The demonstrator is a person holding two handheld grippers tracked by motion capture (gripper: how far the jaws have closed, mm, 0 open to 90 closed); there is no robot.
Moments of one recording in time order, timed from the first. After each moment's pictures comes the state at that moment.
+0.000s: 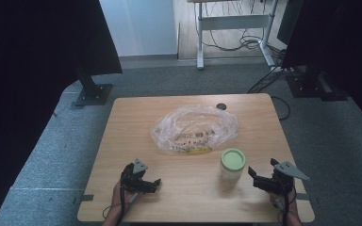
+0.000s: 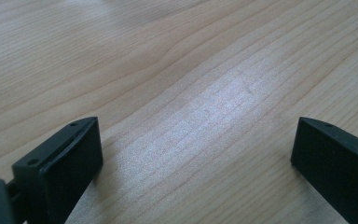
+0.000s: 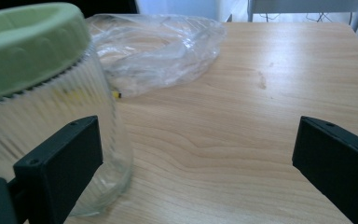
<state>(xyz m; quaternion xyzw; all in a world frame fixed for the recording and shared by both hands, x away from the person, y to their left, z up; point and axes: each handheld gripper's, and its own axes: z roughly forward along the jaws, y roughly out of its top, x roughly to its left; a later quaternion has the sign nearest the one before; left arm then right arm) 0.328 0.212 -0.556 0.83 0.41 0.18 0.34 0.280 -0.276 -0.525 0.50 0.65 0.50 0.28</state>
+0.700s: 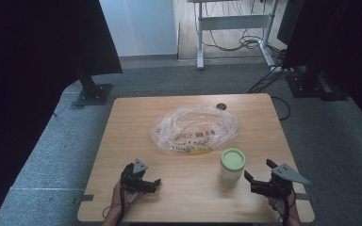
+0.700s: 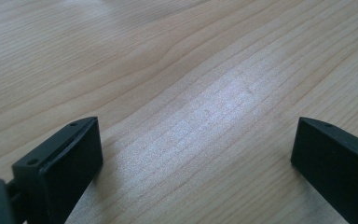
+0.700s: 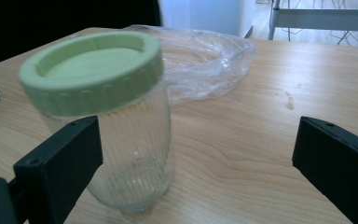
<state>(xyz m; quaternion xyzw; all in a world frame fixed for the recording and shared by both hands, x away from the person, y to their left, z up) 0.328 0.212 -0.556 0.83 0.41 0.18 0.34 0.263 -0.262 -0.505 0.45 0.67 0.51 0.27</state>
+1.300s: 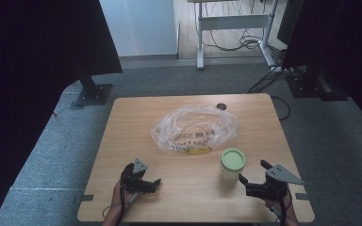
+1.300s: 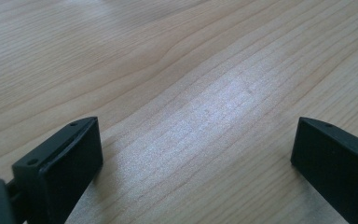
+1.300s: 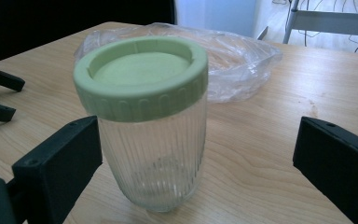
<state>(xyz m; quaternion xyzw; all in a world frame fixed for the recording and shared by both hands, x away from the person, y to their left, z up) 0.328 0.212 -0.556 0.83 0.41 0.18 0.34 0.258 -0.245 -0.497 0.43 0.70 0.51 0.27</state>
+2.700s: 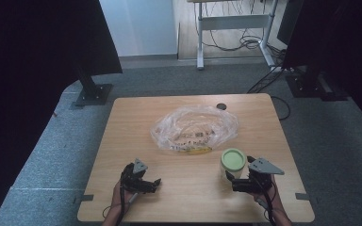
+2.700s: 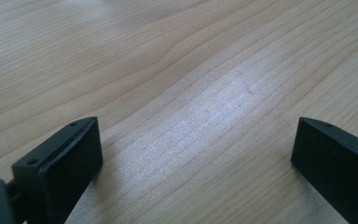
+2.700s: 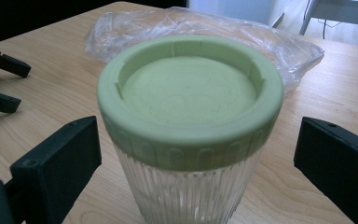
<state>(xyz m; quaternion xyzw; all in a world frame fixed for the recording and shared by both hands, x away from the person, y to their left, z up) 0.328 0.212 -0.556 0.83 0.41 0.18 0.34 0.282 -0.209 -0.494 0.42 0.73 0.48 0.25</state>
